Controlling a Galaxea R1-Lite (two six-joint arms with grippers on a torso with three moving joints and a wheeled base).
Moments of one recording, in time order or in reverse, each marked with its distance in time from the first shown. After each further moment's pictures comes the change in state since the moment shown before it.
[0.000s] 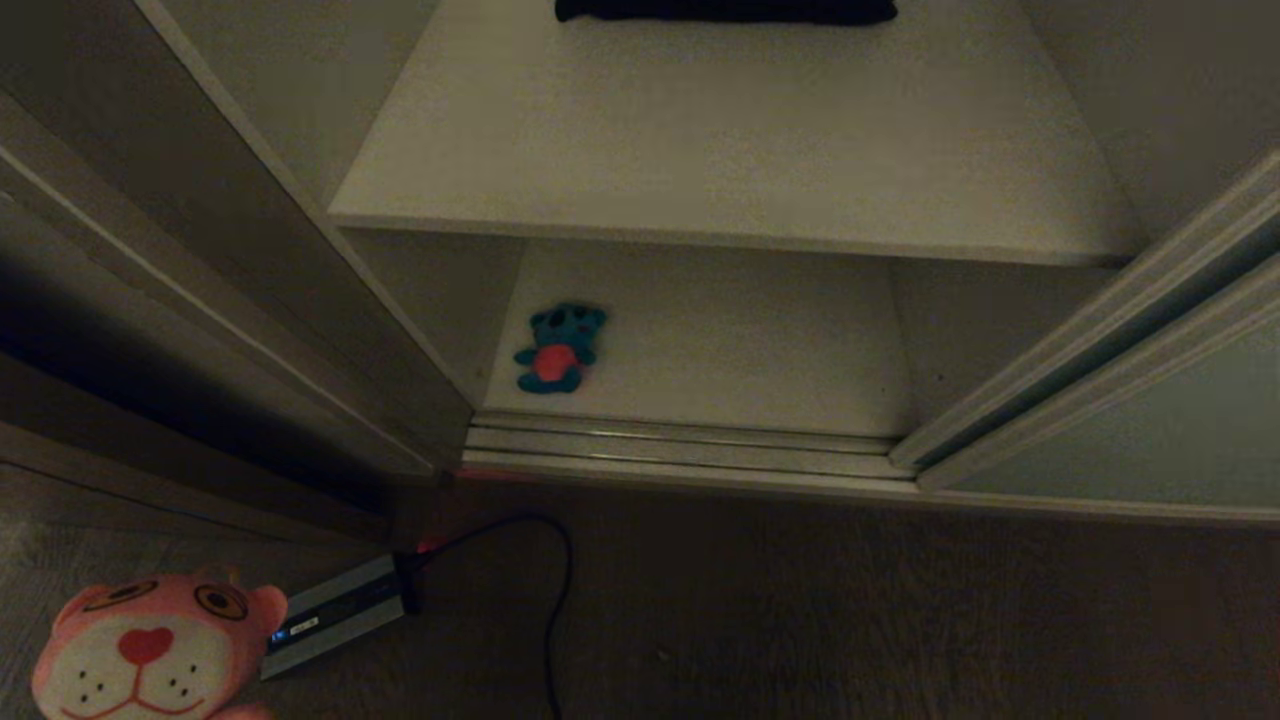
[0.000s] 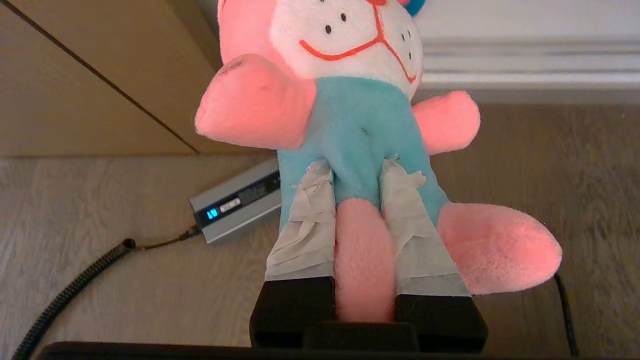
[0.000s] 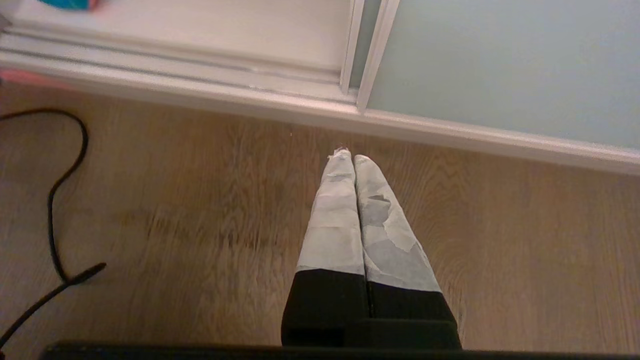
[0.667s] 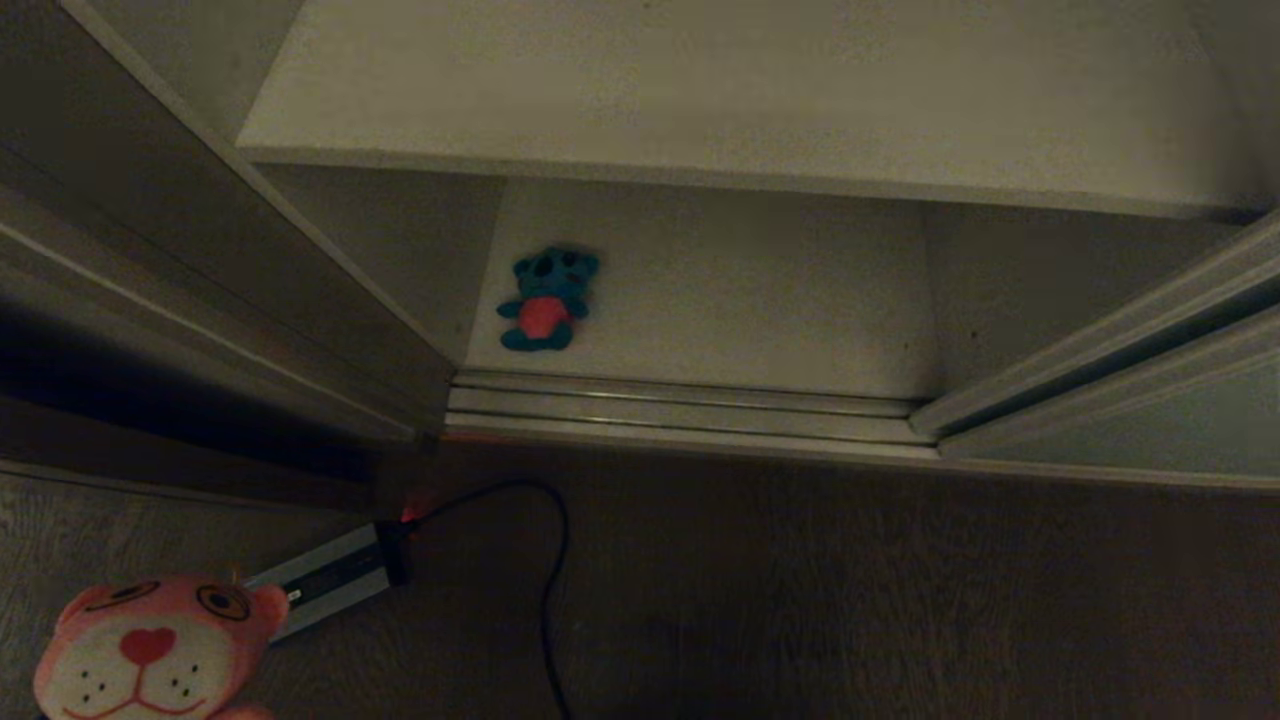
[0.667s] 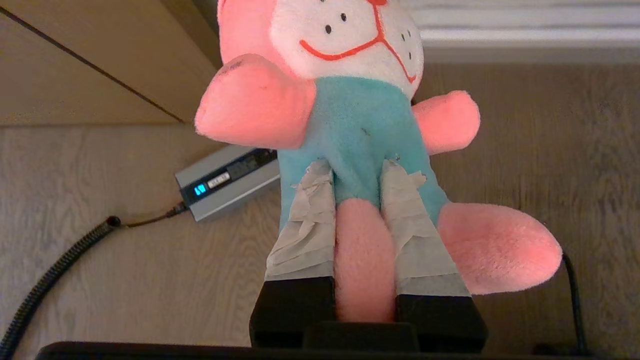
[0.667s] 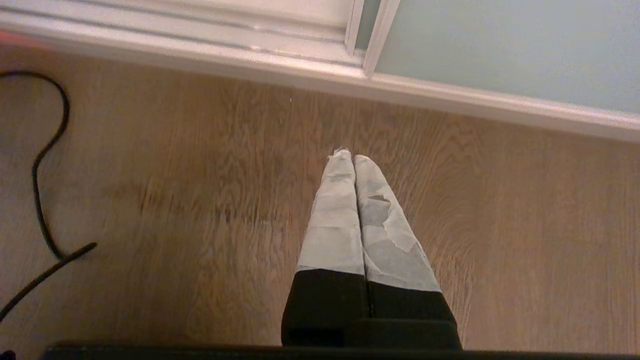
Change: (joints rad) left arm -0.001 0.000 -0.002 0.009 -0.003 -0.001; right arm 0.000 0.000 0.000 0.000 0.000 0.000
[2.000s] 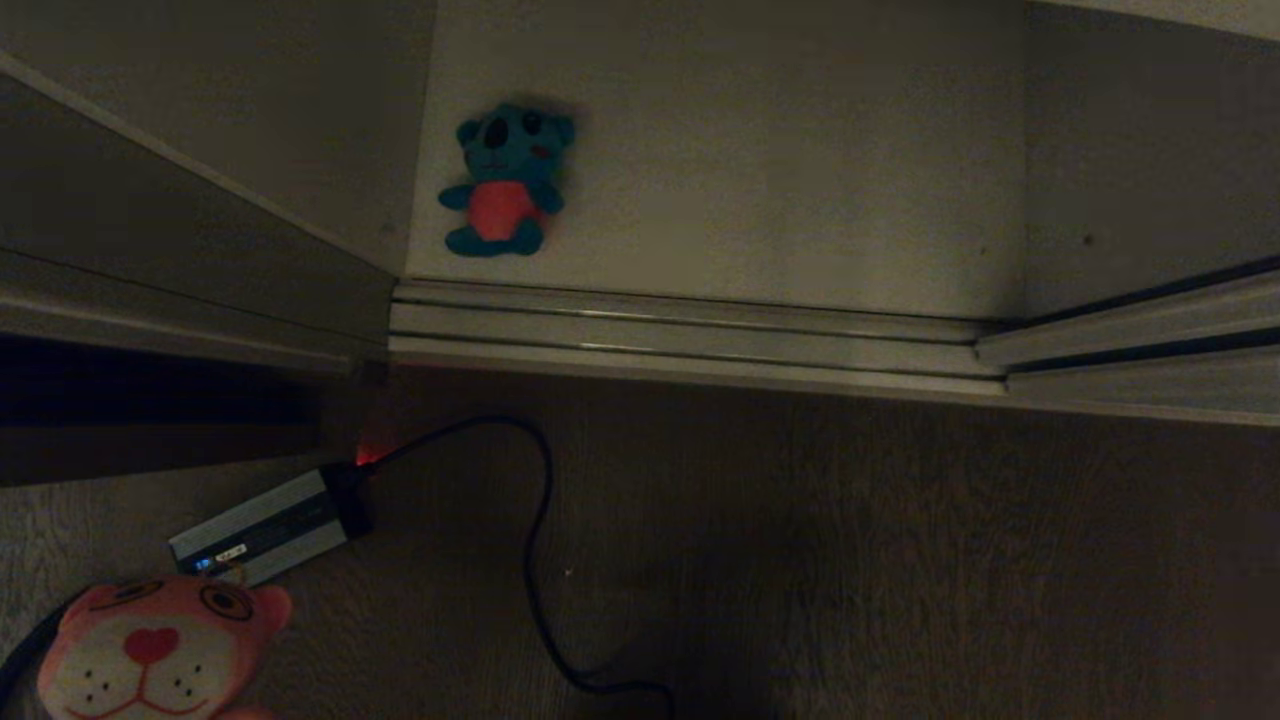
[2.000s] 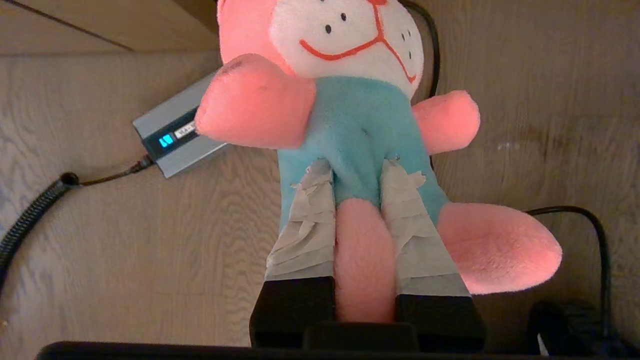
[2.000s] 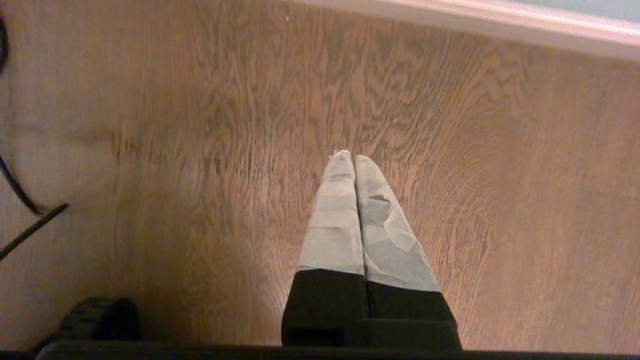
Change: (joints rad) left arm 0.000 0.002 0.002 -0.002 0.001 -0.001; right arm 0.000 0.000 0.000 0.000 0.000 0.000
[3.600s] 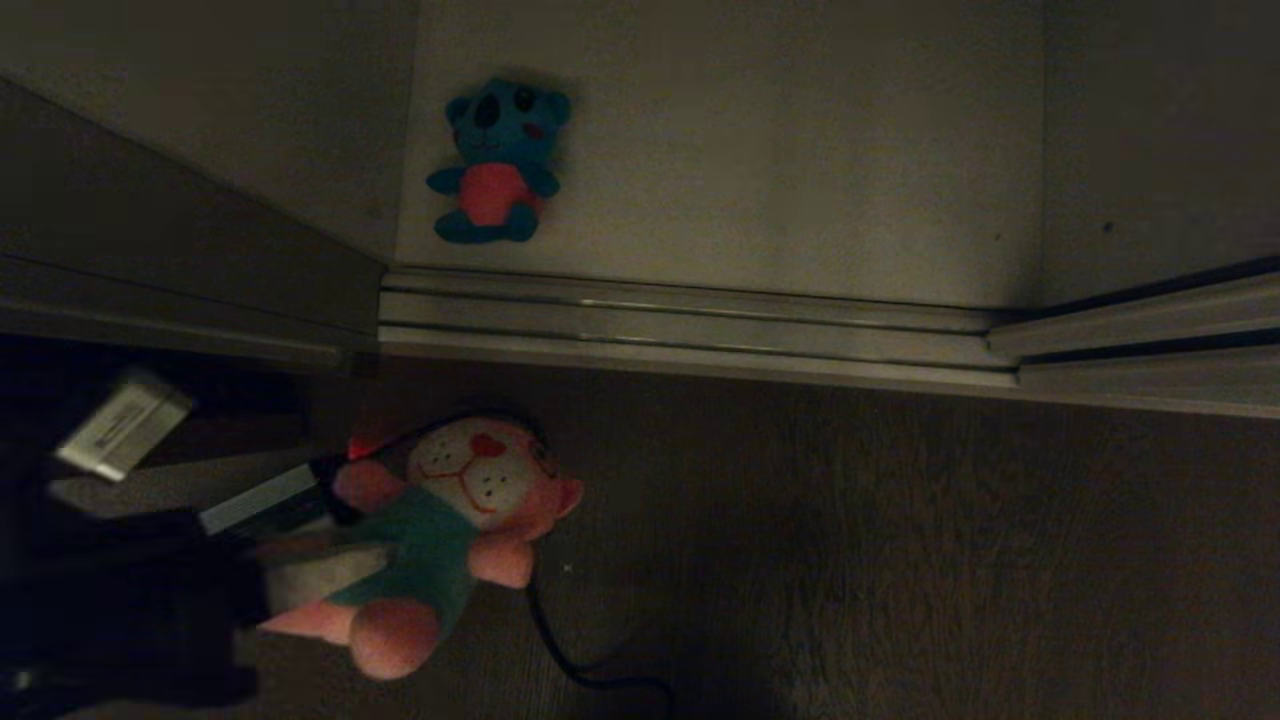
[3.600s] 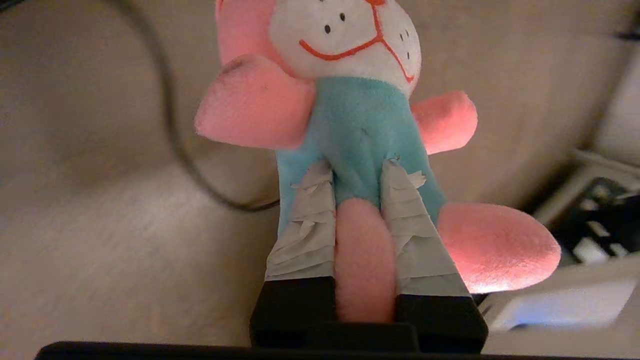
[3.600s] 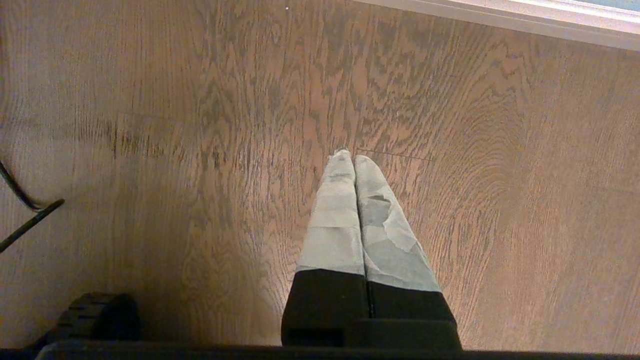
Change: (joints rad) left arm -0.153 1.107 -0.597 -0.132 -0.565 -0.079; right arm 0.000 0.000 0.000 0.000 0.000 0.000
